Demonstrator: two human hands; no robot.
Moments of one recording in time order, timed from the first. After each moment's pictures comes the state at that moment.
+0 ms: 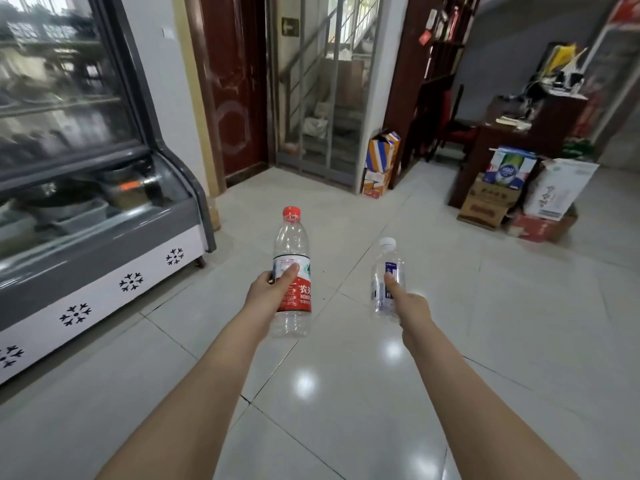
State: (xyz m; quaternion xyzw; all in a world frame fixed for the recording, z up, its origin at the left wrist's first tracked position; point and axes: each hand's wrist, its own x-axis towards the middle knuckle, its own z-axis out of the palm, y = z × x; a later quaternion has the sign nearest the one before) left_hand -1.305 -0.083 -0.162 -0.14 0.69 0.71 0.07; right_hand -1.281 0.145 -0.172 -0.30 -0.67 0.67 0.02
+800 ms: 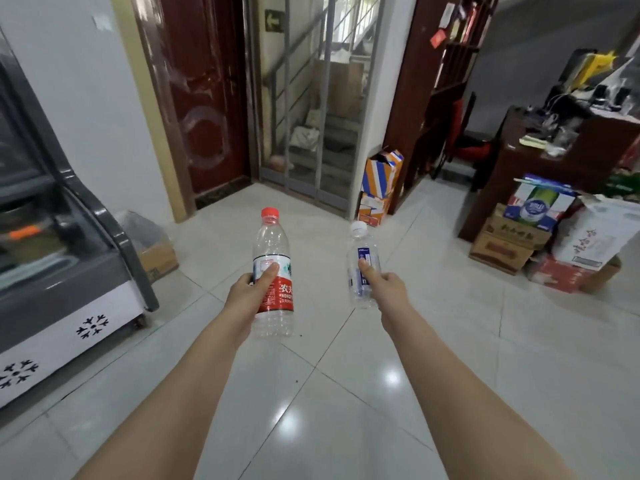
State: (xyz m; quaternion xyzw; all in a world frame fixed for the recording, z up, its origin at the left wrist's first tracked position) left_hand -1.808 0.064 -0.172 -0.15 0.66 0.74 0.07; right_hand -1.812 0.289 -0.166 -0.24 -0.71 0.66 0.04
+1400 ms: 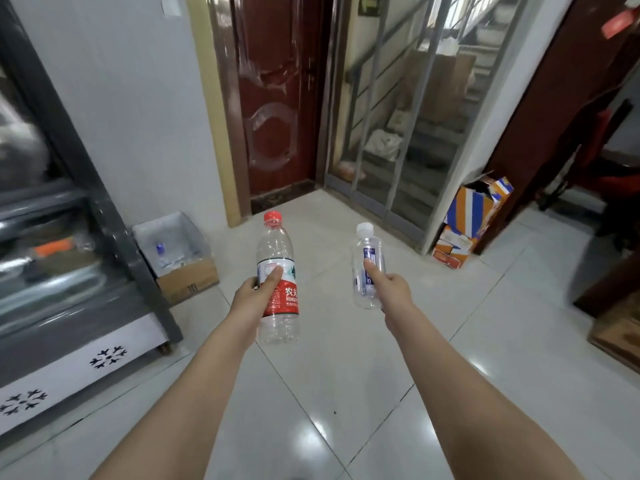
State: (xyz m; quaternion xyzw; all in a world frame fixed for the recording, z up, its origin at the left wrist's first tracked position) left_hand -2.190 0.010 -0.194 -0.27 0.63 0.73 -0.02; right_hand -2.256 0.223 -0.181 -0.17 -0.74 0.64 -0.07
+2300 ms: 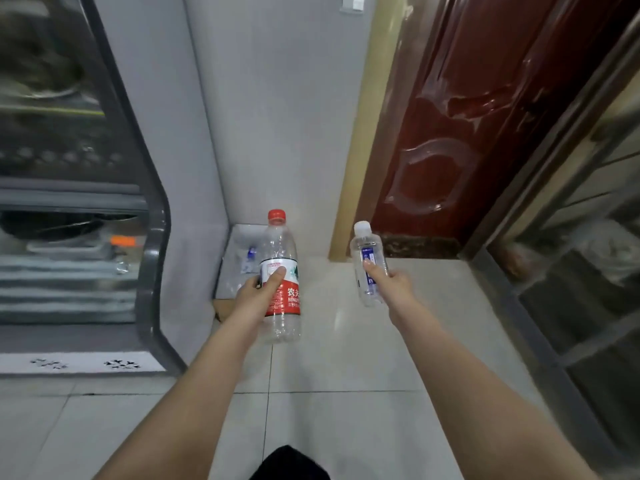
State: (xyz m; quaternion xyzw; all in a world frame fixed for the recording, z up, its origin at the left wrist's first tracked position) left_hand -2.648 -0.199 -0.217 -0.48 0.50 0.68 -0.24; right_hand -2.836 -0.076 -0.204 0.10 -0.77 0.56 -0.30
